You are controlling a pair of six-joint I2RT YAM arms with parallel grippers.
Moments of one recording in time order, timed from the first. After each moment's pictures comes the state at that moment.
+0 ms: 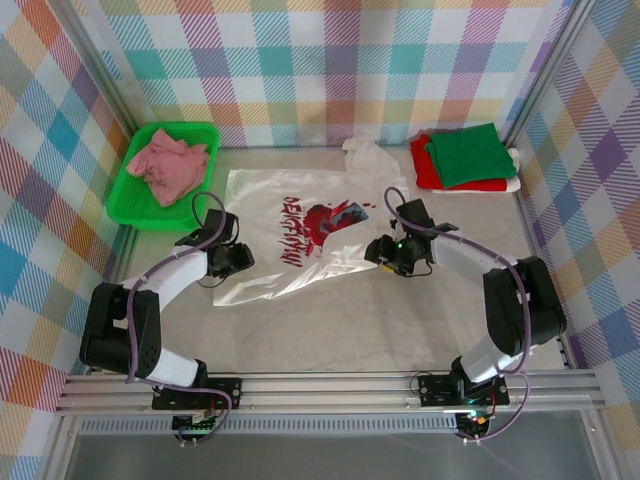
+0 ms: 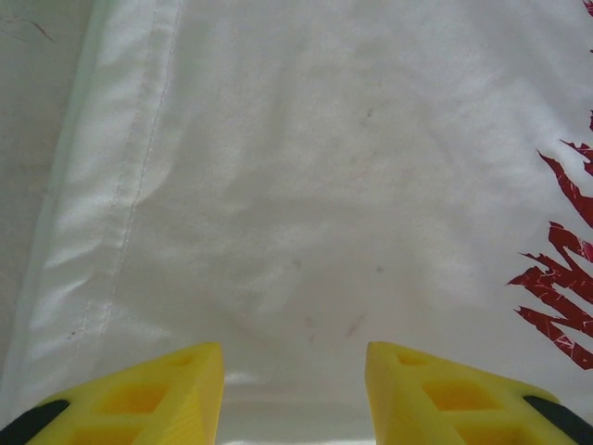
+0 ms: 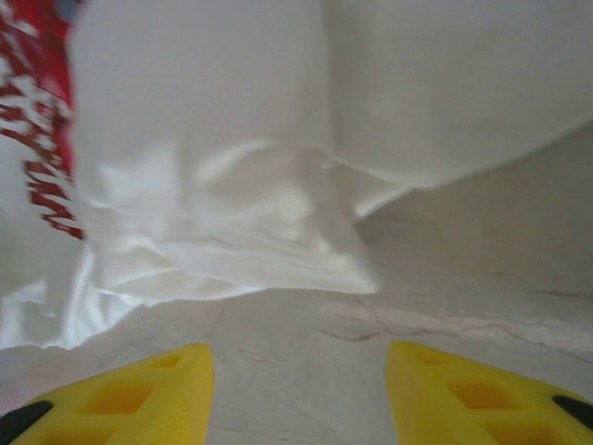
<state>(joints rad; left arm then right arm) -0.20 1.45 0.82 -0.48 0.01 -0.57 0.37 1.59 0.91 -0.46 -0.40 0.67</state>
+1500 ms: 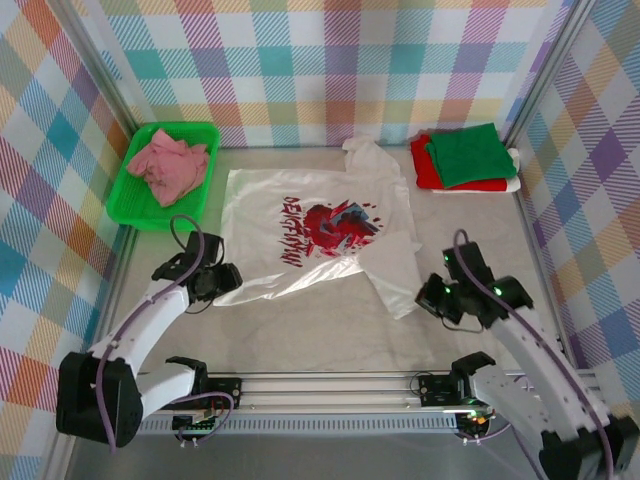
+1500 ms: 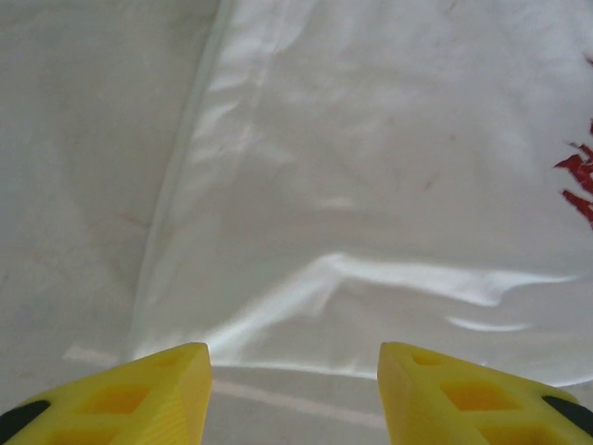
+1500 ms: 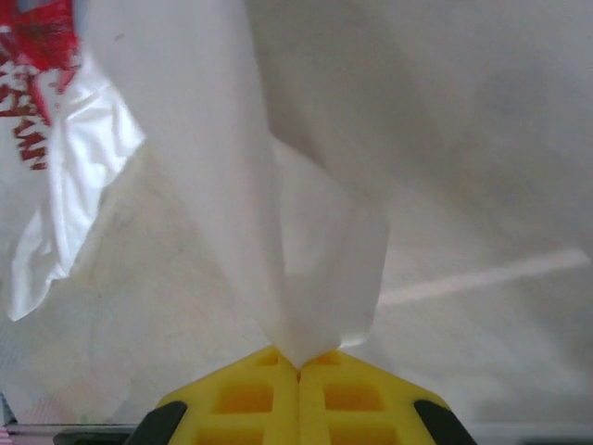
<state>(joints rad) -0.19 1.09 0.66 -0.70 -0.02 -0.61 0.37 0.76 0.75 -1.11 -0.20 0.92</state>
